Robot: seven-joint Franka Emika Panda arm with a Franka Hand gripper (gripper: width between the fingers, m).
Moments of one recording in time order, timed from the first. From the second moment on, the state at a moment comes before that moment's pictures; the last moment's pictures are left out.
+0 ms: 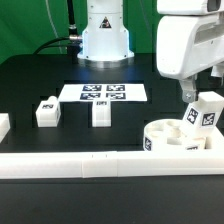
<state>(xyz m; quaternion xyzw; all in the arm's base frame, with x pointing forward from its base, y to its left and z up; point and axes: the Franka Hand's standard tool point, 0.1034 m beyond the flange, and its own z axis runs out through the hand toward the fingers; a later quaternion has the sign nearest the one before) 0.613 0.122 0.096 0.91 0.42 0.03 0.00</state>
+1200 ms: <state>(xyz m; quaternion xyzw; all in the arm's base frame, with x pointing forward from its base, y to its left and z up) 0.623 0.115 0.087 0.61 0.79 -0.02 0.06</state>
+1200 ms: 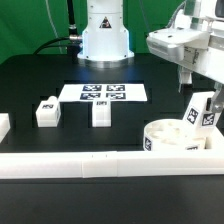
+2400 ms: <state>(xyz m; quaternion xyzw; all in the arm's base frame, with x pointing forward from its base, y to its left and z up) 0.625 0.107 0.086 0.74 0.67 -0.01 0.06</state>
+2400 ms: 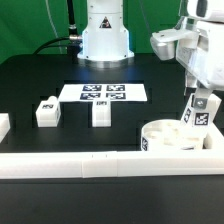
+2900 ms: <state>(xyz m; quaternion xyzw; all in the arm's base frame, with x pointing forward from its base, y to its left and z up) 0.624 0.103 0.085 0.88 0.46 0.01 0.06</state>
